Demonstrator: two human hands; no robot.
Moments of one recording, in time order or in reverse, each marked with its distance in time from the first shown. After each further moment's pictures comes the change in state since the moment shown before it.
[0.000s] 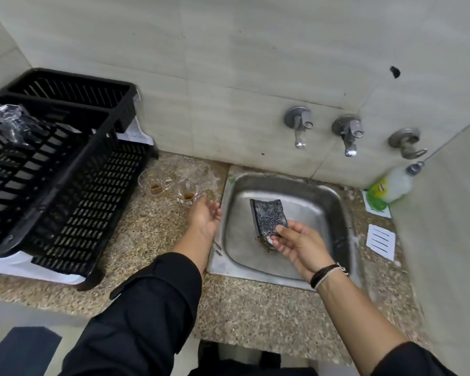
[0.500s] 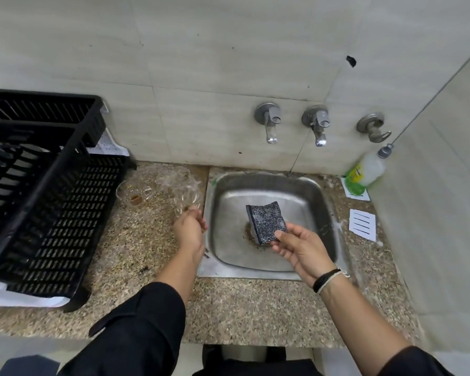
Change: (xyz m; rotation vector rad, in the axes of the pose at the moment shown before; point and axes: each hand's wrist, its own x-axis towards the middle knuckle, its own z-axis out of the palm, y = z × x) left_hand -0.033 -0.025 -0.016 0.327 -0.053 0.279; right_hand -0.024 0.003 -0.038 0.012 0.027 -0.077
